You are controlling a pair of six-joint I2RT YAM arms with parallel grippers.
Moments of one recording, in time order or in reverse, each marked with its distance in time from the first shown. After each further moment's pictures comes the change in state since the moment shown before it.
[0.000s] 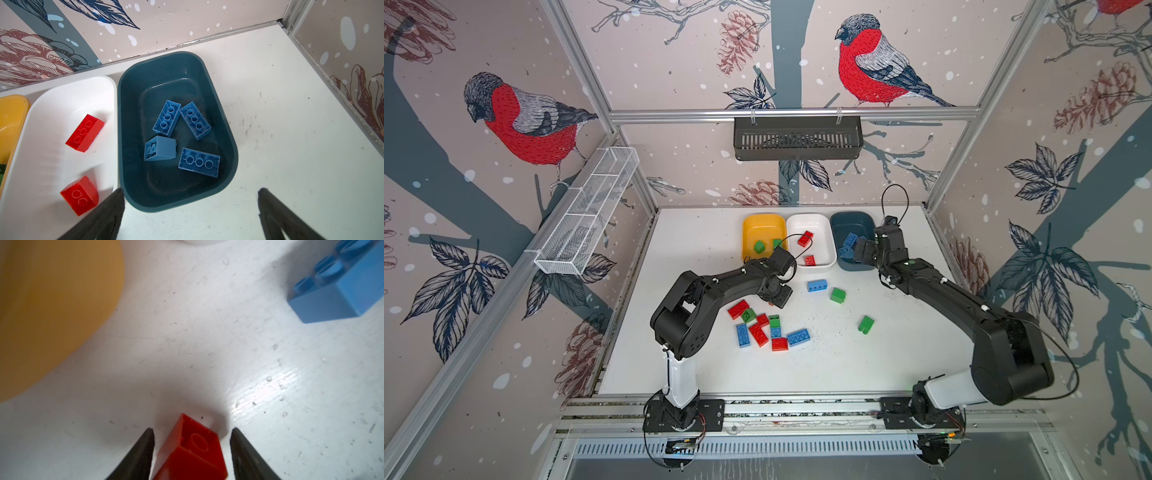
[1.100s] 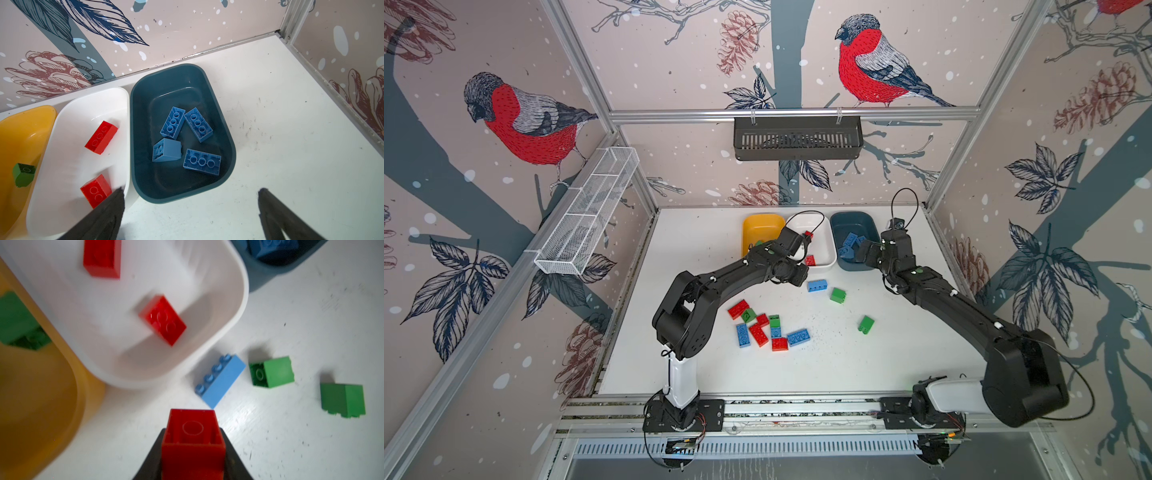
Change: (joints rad) left arm -0.015 0.032 0.245 0.078 0.162 -0.081; right arm 0.002 -0.122 -0.088 0.055 -0.027 0.013
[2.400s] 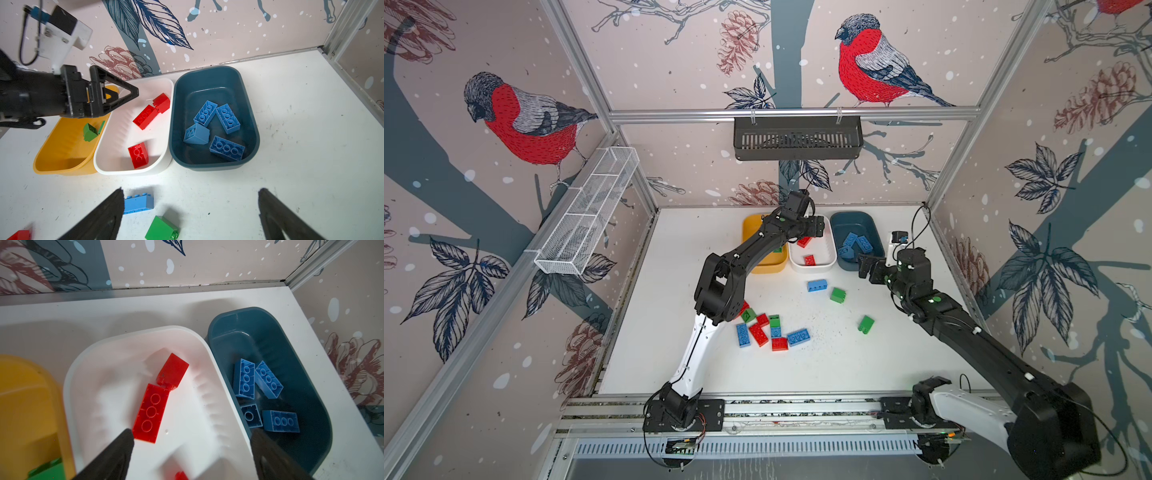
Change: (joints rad) left arm 0.072 0.393 0.615 0.027 -0.081 -0.222; right arm 0.011 -0.258 -0.190 0.058 -0.182 -0.098
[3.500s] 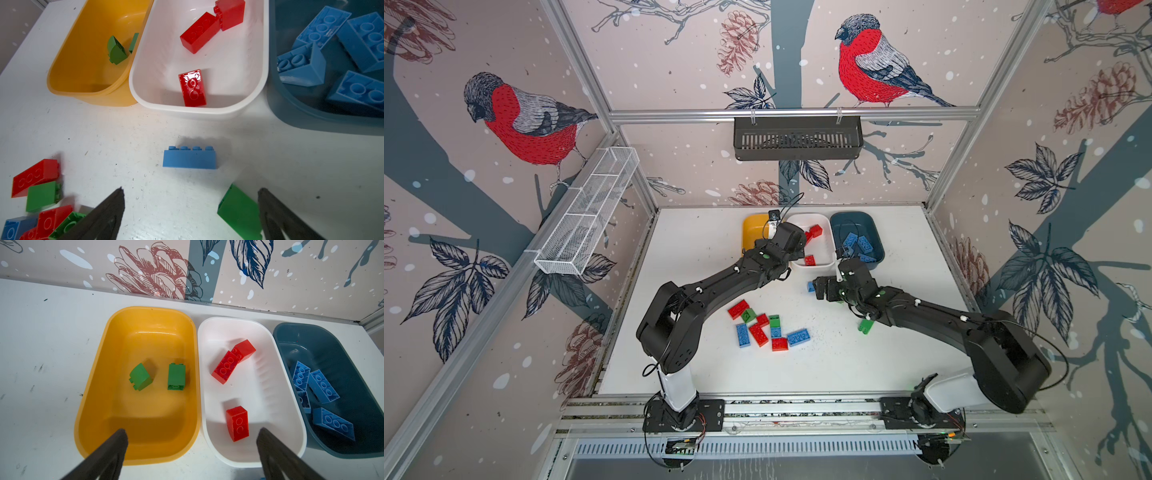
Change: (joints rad) left arm -0.100 -0.545 -0.726 0.188 -0.554 -0.199; right arm 0.327 0.383 0.075 0.043 0.032 0.146
